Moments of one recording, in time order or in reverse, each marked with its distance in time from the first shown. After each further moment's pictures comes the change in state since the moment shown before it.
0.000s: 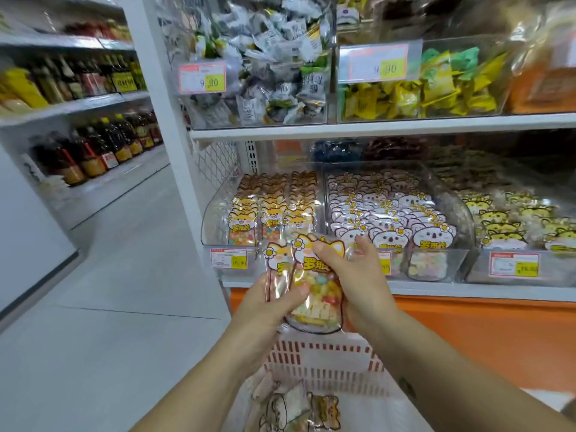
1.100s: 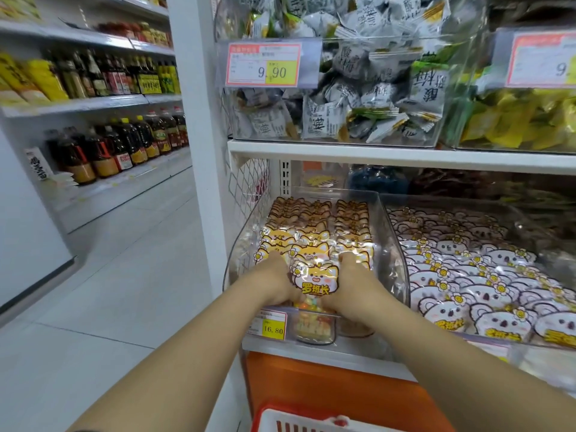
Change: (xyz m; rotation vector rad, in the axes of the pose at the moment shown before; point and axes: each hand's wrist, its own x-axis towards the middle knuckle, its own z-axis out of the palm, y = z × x) left_hand 0.203 0.053 -0.106 1.241 0.077 -0.225; right_hand 0.159 0.018 0.085 -1.347 -0.181 -0.136
